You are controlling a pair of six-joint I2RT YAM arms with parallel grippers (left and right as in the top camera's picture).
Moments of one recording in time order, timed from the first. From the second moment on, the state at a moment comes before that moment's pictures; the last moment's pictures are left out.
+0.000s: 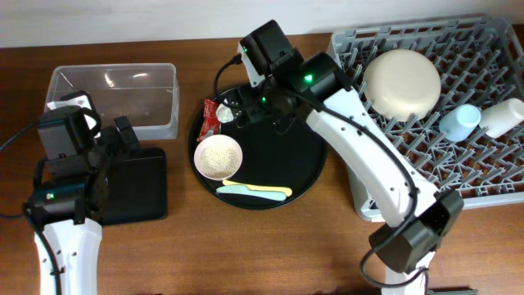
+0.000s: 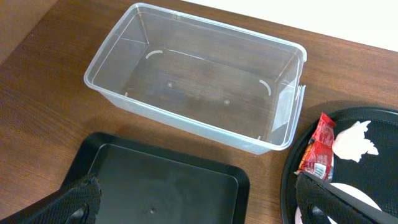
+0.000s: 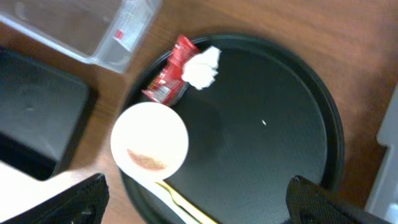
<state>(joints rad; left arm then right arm) 0.16 1.17 1.14 -0.67 -0.13 -0.12 0.59 1.98 2.15 -1.20 -0.03 0.18</state>
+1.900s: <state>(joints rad) 0.19 1.26 1.15 -0.52 0.08 -0.10 0.64 2.07 1.52 -1.07 -0.22 -0.47</state>
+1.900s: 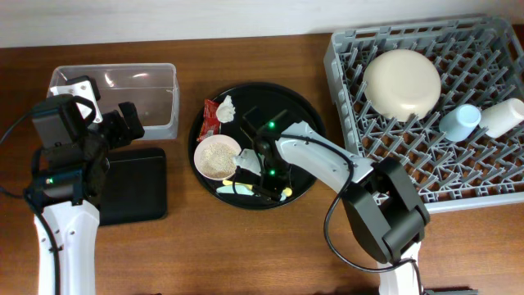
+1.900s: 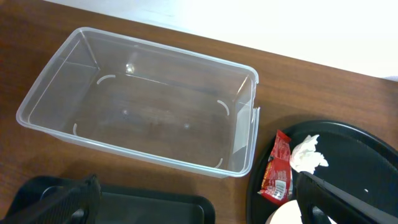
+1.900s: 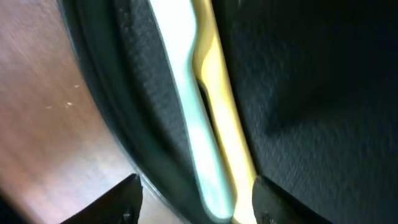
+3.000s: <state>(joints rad) 0.19 1.26 1.15 -0.52 0.08 -0.10 0.62 2.07 1.43 -0.91 -0.15 -0.52</state>
